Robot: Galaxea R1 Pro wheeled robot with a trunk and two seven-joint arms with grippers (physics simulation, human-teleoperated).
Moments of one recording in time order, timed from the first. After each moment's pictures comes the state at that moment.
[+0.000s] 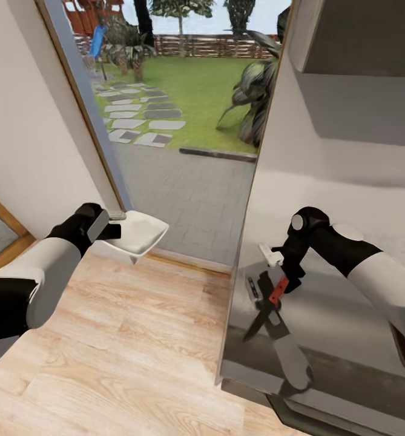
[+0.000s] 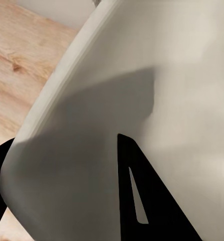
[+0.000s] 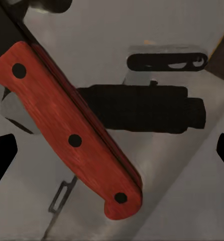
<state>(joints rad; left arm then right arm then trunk) -1.40 0.12 -0.13 -0.35 0.24 0.83 0.25 -1.30 -0.34 0.81 -0.89 0.62 0.13 1.57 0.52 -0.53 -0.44</state>
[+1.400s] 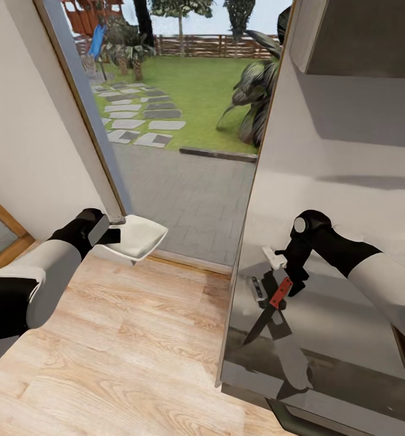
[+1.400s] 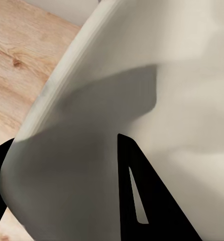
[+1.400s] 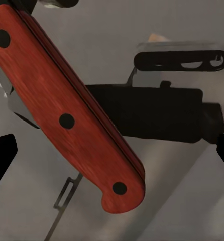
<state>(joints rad) -1.40 0.12 -0.13 -0.29 0.24 0.78 0.25 -1.30 -0.34 0.81 -0.82 0.62 0.09 1.57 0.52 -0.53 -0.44</state>
